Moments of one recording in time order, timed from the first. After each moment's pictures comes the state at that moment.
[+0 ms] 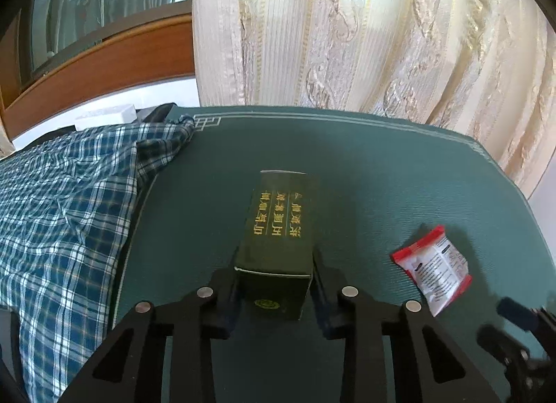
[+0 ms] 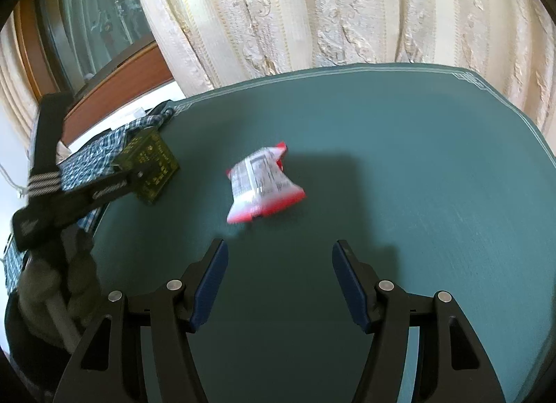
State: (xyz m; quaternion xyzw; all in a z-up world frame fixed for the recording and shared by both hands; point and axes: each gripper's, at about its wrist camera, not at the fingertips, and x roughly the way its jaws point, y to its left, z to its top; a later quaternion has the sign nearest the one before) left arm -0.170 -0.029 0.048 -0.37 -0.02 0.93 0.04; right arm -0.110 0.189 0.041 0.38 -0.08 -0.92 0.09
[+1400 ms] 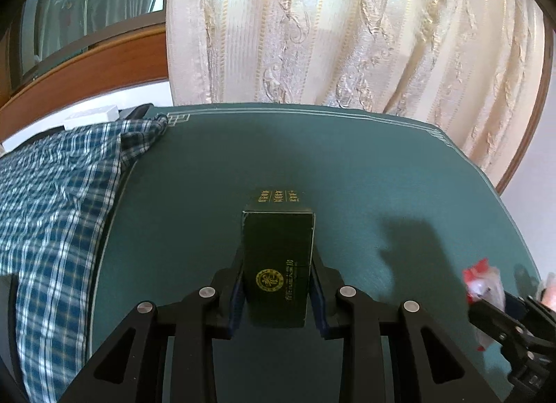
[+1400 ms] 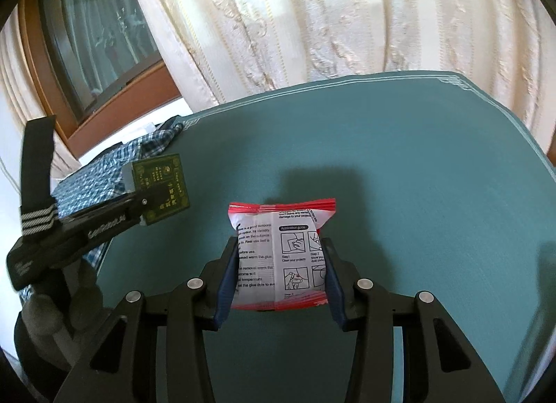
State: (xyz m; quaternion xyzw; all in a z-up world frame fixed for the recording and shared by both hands) left arm -0.111 0.004 0.063 -0.38 -0.02 0.92 0.09; right arm -0.048 0.219 0.058 0.36 -0.11 -0.92 0.09
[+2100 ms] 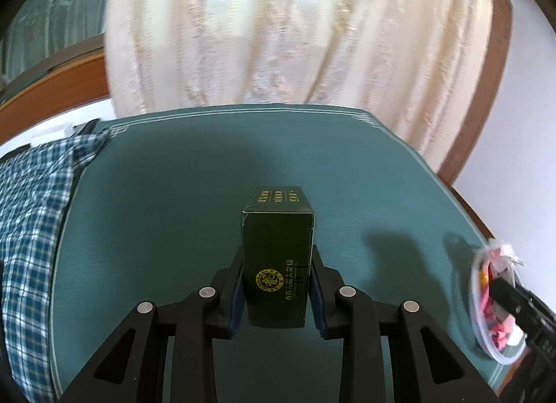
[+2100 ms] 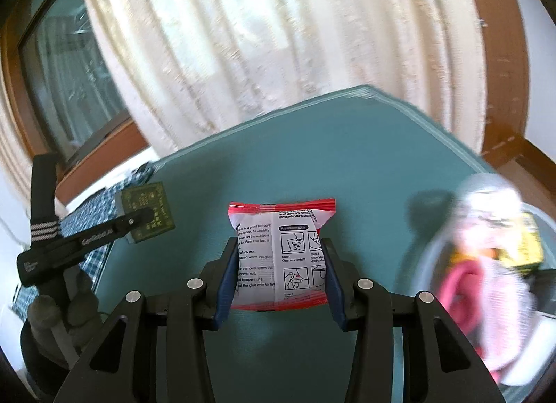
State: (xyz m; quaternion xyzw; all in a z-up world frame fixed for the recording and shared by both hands) left arm -0.037 0.089 0.095 -0.37 0.00 0.91 0.18; right arm 0.082 0.322 0.090 0.29 -0.17 -0.94 -0.02
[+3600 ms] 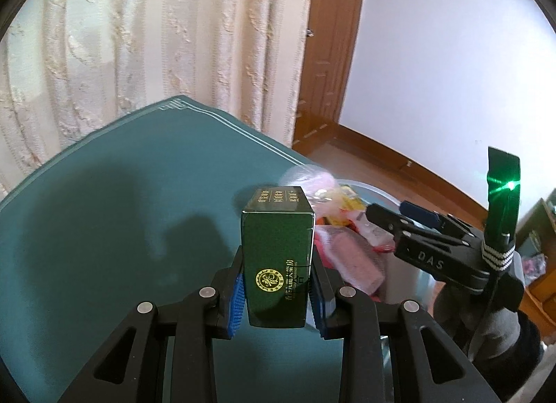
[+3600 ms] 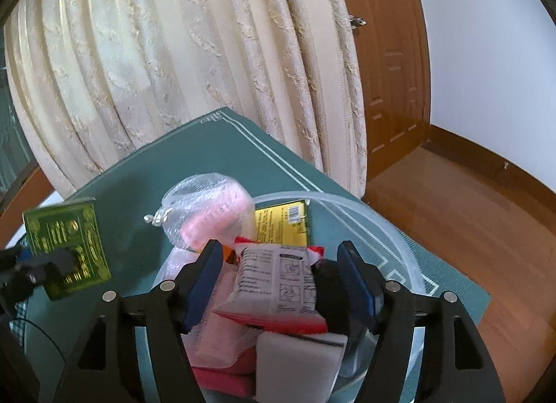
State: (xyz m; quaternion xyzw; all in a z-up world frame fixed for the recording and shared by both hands) left arm 0.073 0.292 0.116 -0.36 0.11 0.83 0.42; right arm 0.162 0.477 0.066 0.28 -0.18 -0.92 -0.20
